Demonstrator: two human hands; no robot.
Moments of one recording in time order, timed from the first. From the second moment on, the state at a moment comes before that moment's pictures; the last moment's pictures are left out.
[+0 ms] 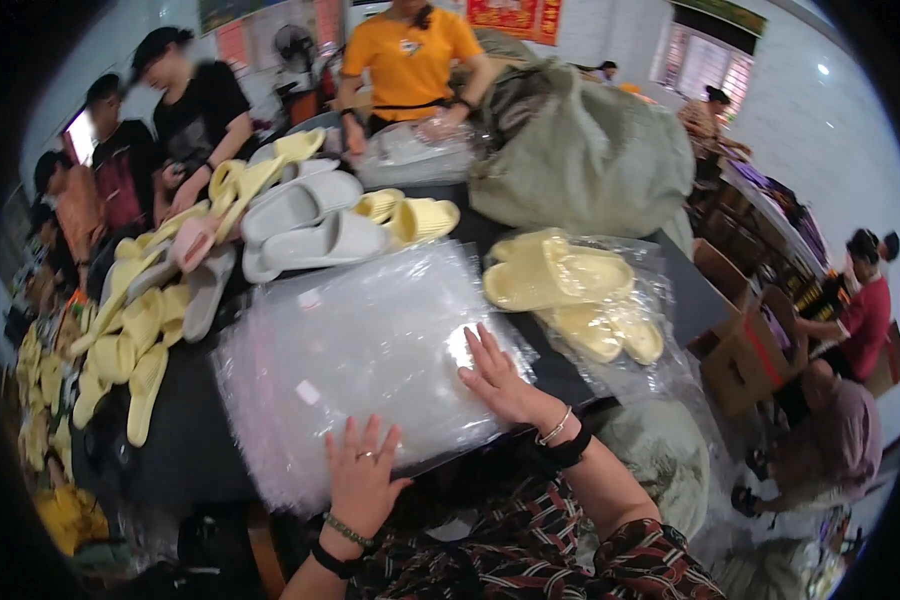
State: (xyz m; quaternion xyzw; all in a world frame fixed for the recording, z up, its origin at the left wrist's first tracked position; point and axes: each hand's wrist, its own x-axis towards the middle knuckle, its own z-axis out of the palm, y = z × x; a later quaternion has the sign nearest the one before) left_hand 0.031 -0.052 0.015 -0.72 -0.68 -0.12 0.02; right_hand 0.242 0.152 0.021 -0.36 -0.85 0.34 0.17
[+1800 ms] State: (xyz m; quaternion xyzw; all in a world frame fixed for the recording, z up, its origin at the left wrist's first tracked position) left_hand 0.014 -0.058 0.016 -0.75 -0.66 -0.11 0.03; right_hand 0.171 0.276 0.183 -0.24 -0.94 0.00 0.24
